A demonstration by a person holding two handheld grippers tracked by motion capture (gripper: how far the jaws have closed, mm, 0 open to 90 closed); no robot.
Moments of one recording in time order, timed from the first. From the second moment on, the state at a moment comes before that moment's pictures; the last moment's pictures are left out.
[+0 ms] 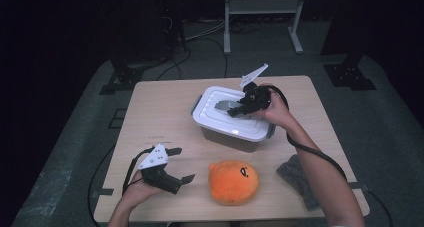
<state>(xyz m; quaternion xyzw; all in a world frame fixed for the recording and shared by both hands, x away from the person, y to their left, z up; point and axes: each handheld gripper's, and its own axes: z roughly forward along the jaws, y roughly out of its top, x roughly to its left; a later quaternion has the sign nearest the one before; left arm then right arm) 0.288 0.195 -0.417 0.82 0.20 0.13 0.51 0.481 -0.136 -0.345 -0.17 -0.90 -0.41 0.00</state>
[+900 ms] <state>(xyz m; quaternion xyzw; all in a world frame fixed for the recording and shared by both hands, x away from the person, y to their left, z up) 0.290 0.198 -0.420 0.82 0.20 0.13 0.51 0.469 -0.113 -0.345 -0.13 -0.90 -0.41 0.02</state>
